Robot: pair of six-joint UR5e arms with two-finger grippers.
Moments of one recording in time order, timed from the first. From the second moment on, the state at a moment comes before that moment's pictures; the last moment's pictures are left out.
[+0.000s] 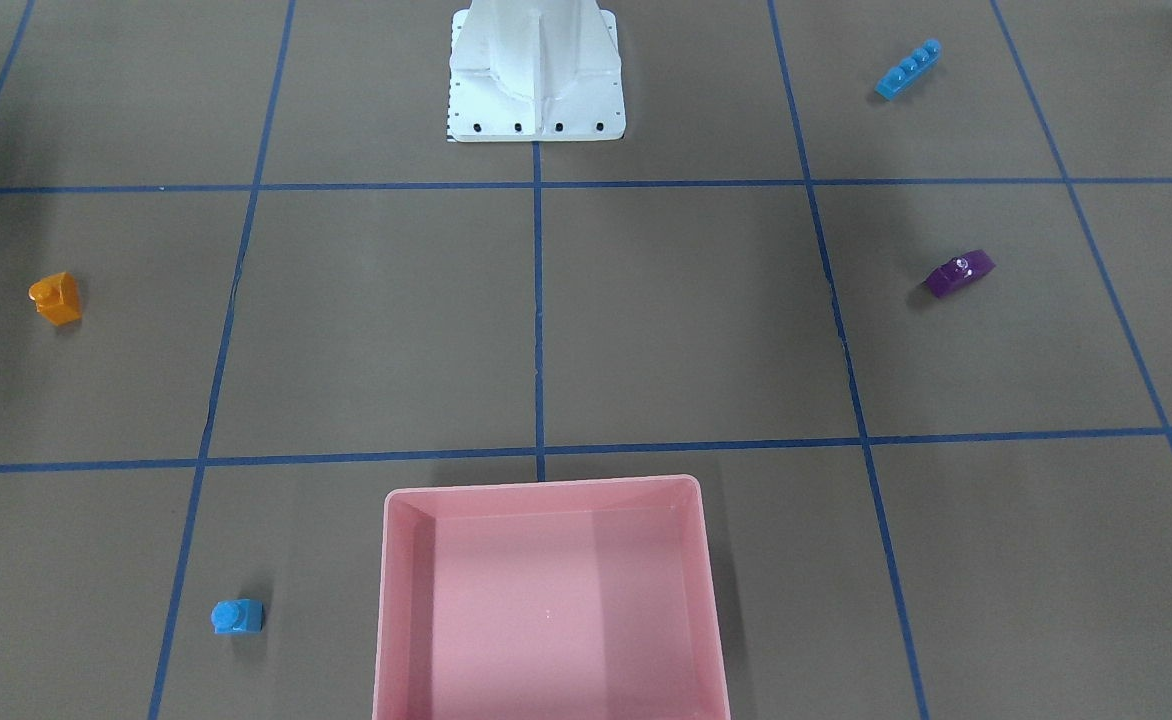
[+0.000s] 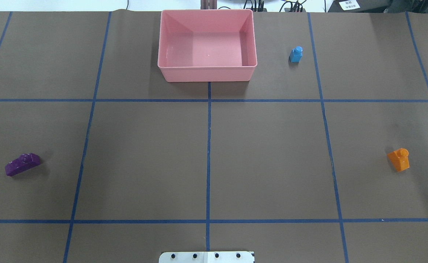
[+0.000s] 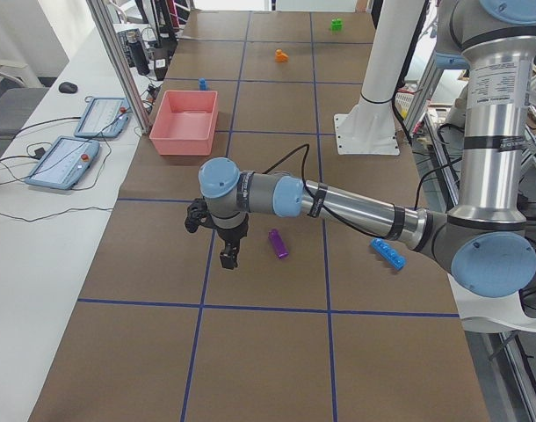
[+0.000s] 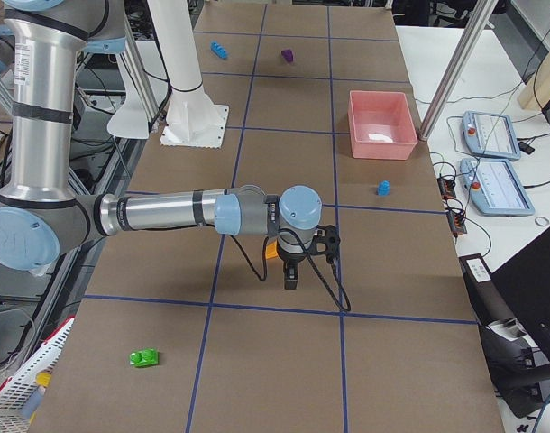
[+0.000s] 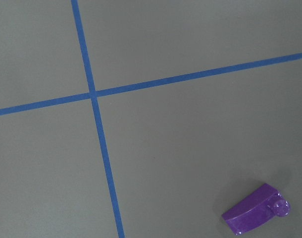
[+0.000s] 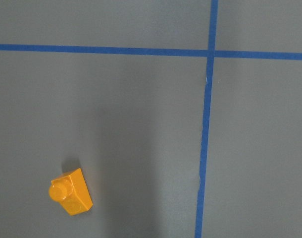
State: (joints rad) left arm -1.47 -1.56 -1.84 -1.40 -2.39 0.06; right arm 1.52 -1.71 1.83 -1.68 2.43 0.00
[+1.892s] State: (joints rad) left arm -1.47 -1.54 -1.87 -1.42 -2.40 0.05; right arm 0.99 -1.65 1.72 -1.28 2.27 0.20
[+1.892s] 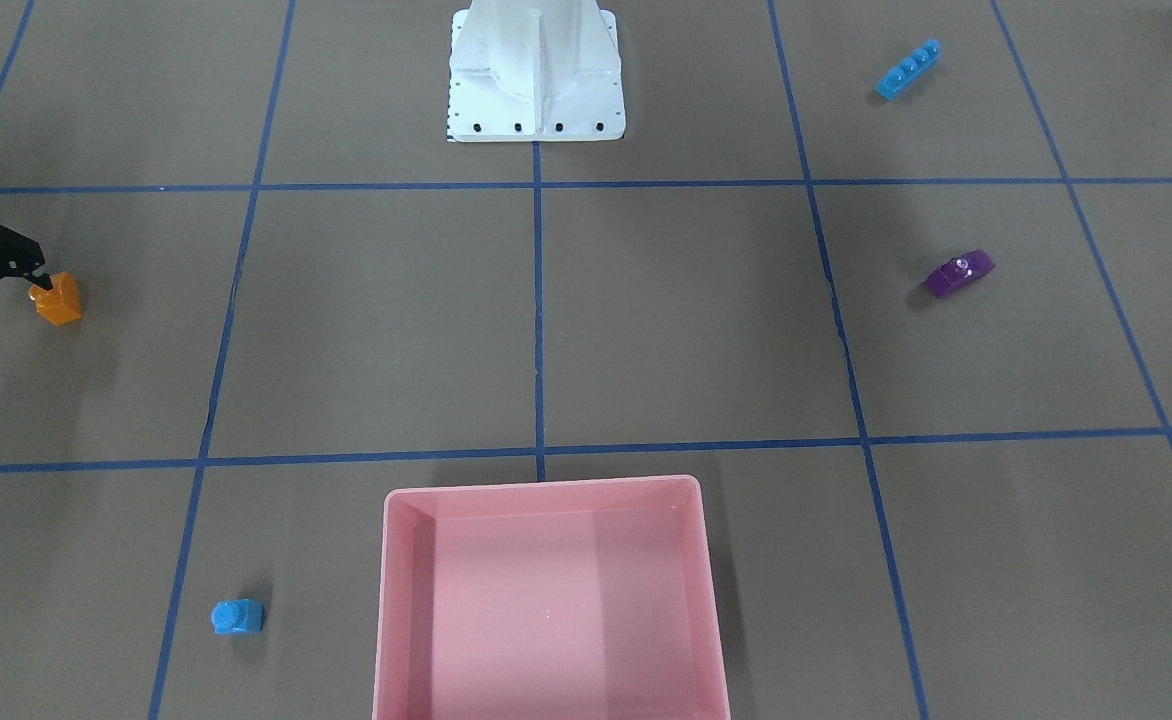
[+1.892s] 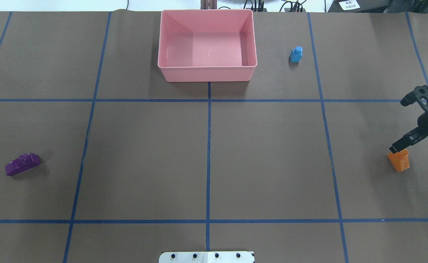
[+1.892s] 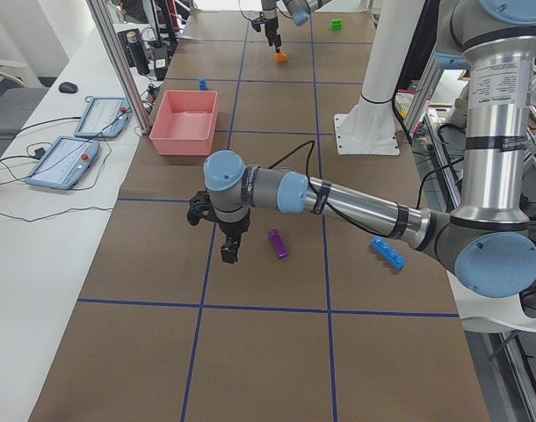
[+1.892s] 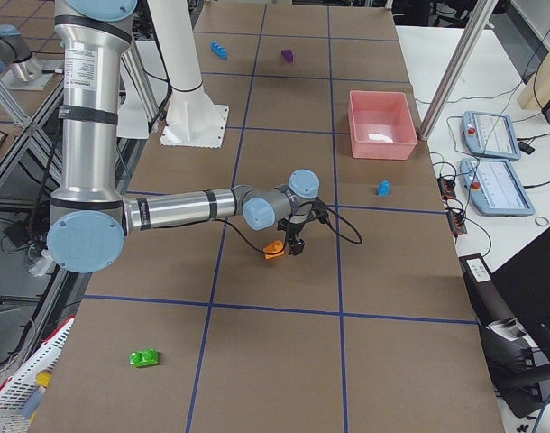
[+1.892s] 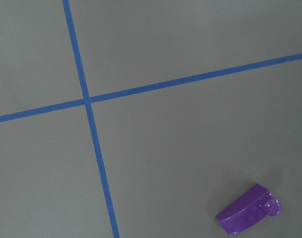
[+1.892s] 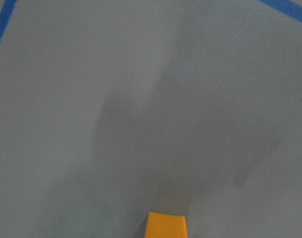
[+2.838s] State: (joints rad) left arm -1.45 -1.55 -1.88 -1.42 -2.41 0.03; right arm 0.96 -1.67 1.69 -1.28 2.31 0.29
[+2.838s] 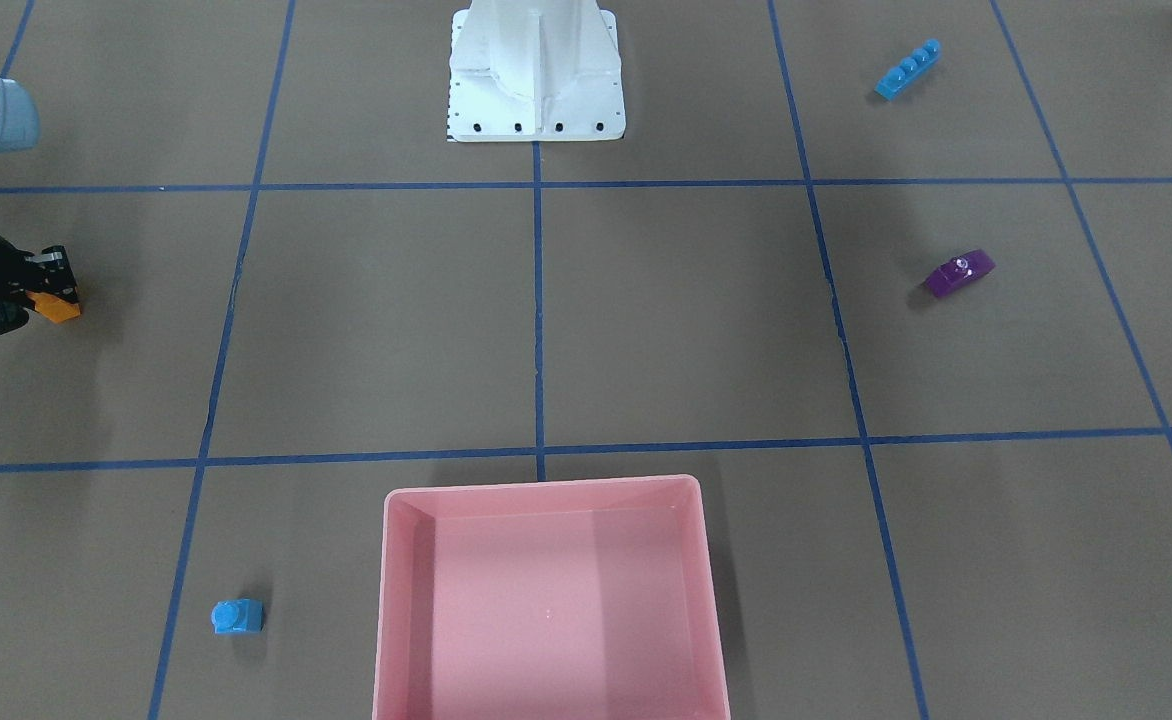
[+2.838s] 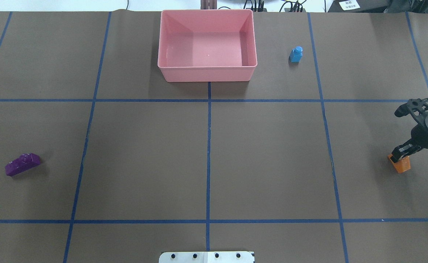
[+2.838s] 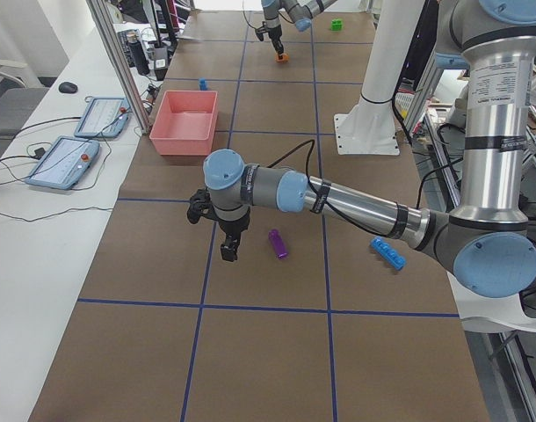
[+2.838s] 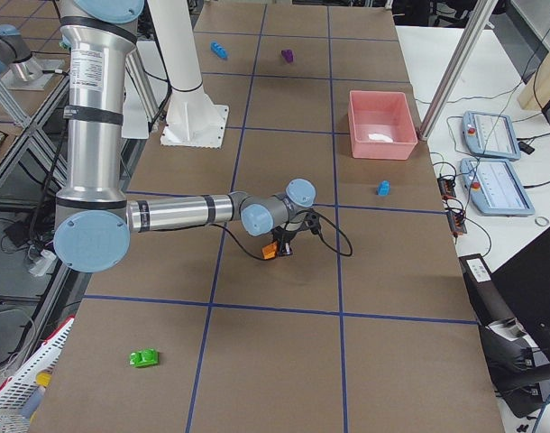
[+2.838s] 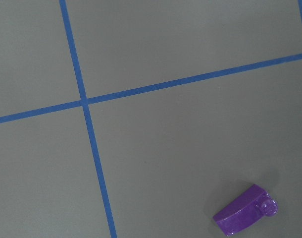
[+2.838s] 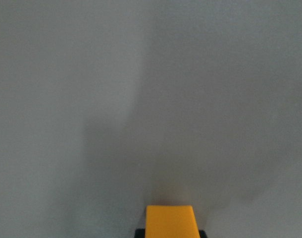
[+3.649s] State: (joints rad) left arm -1.11 -1.55 -1.90 -1.73 -2.33 -0.15; right arm 1.05 -1.33 1.77 -1.42 2.34 0.76
